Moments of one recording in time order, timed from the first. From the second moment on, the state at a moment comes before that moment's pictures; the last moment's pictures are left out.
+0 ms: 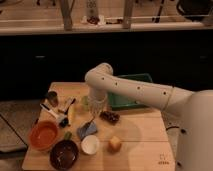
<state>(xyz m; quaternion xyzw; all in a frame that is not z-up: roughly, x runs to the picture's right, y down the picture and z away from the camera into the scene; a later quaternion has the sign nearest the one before) -0.052 0.132 0.754 -0.31 -0.26 -0.45 0.80</state>
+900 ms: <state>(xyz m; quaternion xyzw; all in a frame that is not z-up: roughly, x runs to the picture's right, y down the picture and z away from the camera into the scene) -0.071 0.083 0.774 -0.28 -0.23 -0.49 0.79</state>
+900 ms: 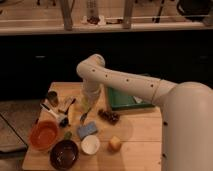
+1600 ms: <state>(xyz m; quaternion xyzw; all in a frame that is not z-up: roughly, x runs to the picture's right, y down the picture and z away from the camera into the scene) -0.086 0.050 0.795 -0.25 -0.24 -0.50 0.79</state>
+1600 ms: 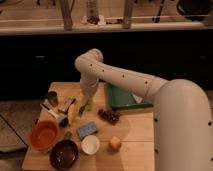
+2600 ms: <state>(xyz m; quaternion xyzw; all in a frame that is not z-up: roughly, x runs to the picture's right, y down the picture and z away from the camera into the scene) -0.090 0.027 0.830 -0.25 -0.24 -0.50 0.80</state>
